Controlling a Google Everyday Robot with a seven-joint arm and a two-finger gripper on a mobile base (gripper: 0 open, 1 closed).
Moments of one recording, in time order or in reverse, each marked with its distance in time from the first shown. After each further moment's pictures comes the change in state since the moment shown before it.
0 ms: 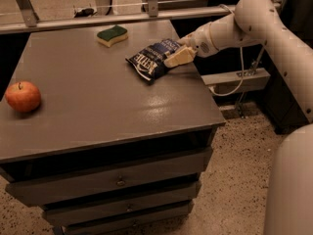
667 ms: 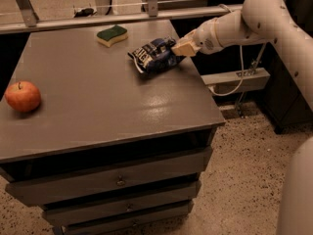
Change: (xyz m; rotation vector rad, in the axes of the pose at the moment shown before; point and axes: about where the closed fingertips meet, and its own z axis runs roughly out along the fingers) arm -0.015 0.006 -0.018 0.014 -0.043 -0.011
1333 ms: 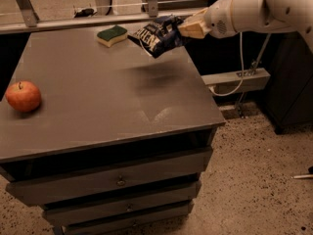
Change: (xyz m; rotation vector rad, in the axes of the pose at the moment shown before) arm -0.057 0.008 -0.061 0.098 -0.112 -0.018
